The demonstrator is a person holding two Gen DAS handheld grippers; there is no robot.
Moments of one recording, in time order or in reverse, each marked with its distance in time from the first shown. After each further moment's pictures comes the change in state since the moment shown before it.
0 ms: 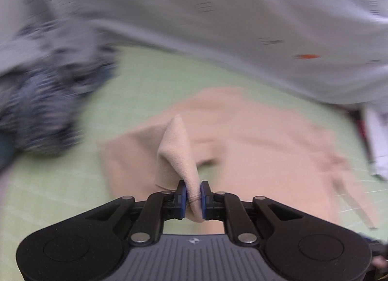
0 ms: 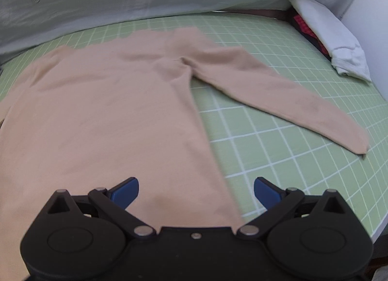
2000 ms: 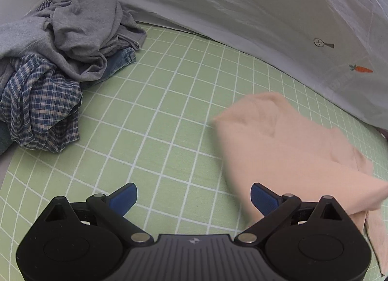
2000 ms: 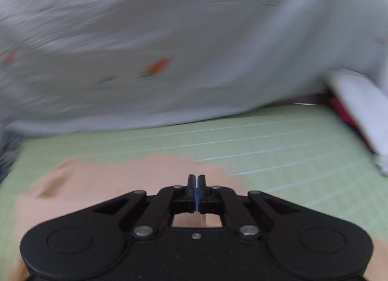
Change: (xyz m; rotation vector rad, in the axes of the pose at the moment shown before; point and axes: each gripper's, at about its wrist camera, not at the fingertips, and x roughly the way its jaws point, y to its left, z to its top) left arm 0.069 0.015 0.038 -0.147 0.087 0.246; right arm 0.042 -0.031 0.162 0.013 -0.348 0.143
